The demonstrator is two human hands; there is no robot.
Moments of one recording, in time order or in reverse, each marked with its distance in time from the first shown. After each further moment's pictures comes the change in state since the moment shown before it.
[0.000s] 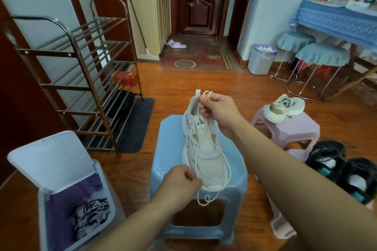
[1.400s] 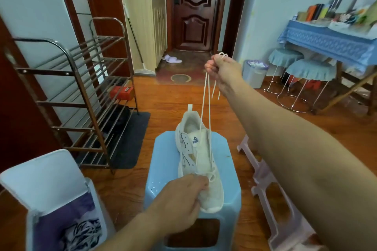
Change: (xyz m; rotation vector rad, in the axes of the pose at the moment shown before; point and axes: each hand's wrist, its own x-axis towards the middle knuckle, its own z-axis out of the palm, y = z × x) left_hand 0.019 -0.012 -0.003 0.524 -0.028 0.940; right_hand 0.092 -0.110 -0.018 0.307 0.233 -0.140
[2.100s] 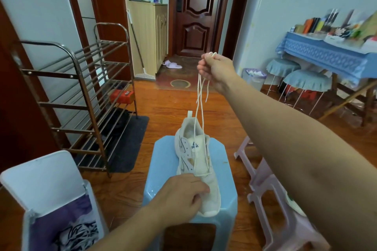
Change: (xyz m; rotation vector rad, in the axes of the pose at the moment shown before) left_hand 0.019 -0.004 -0.005 0.007 0.019 0.012; right_hand -0.005 -0.025 0.029 -0.154 -0.163 -0.031
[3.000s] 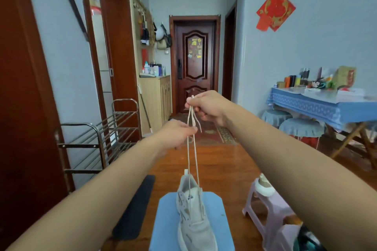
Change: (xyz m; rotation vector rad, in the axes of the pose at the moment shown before) left_hand 0.121 0.138 -0.259 -0.366 0.172 -0.520; right_hand -0.108 -0.170 0.008 -0.440 -0.268 -0.058
